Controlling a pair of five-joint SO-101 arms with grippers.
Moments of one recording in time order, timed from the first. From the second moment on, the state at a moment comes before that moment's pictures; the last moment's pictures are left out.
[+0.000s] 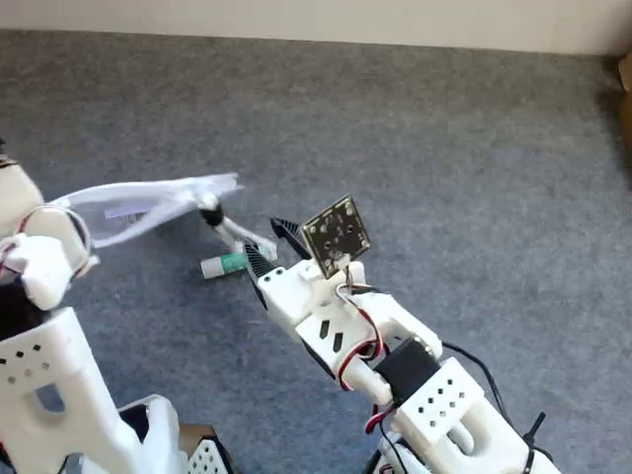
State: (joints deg) left arm -32.4 -43.7 23.1 78.7 7.3; right arm -45.5 -61.1 61.5 25.2 -3.7
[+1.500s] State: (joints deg) left arm -35.9 -43.6 22.9 78.7 8.1; right arm -45.5 3.4 22.5 43.1 -43.0
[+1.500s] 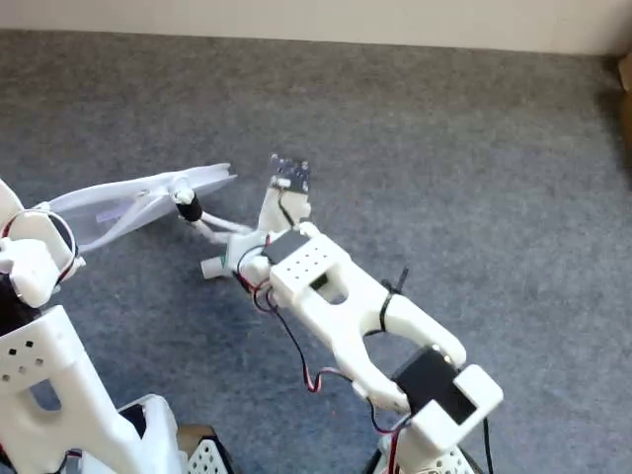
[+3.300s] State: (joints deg) left arm -35.8 -43.6 22.9 78.7 8.1; right arm -35.1 42.8 -31.4 85.0 -44.6
